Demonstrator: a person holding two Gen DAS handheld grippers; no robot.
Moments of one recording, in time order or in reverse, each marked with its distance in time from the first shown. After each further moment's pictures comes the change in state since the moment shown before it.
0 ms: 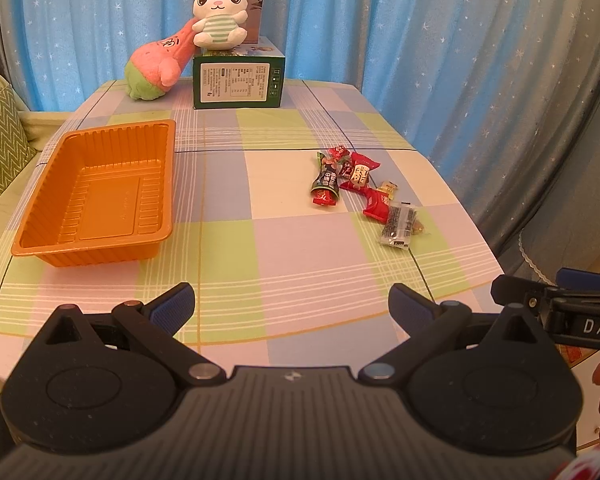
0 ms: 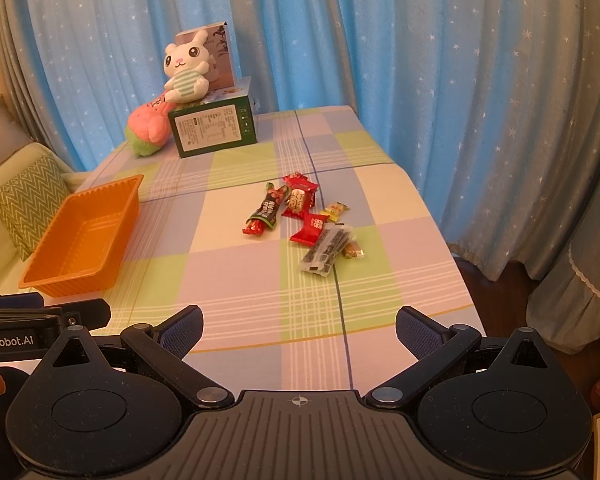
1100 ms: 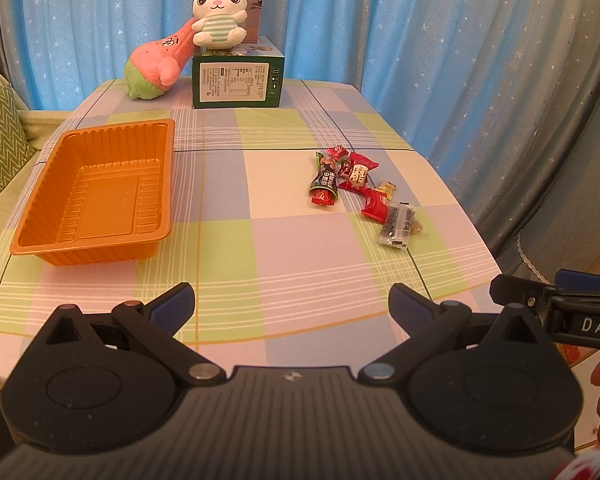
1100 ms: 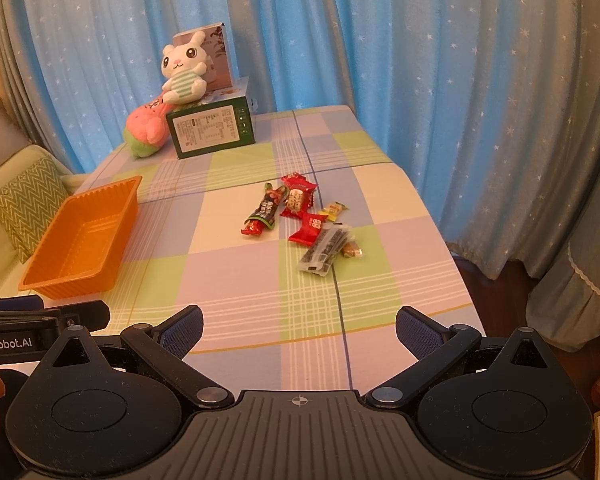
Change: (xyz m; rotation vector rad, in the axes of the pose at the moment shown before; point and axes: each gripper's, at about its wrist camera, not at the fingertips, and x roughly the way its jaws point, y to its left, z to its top) left arm 0.000 -0.002 0.000 -0.003 0.002 -0.003; right arm 0.000 -0.001 0.000 0.002 0.000 0.000
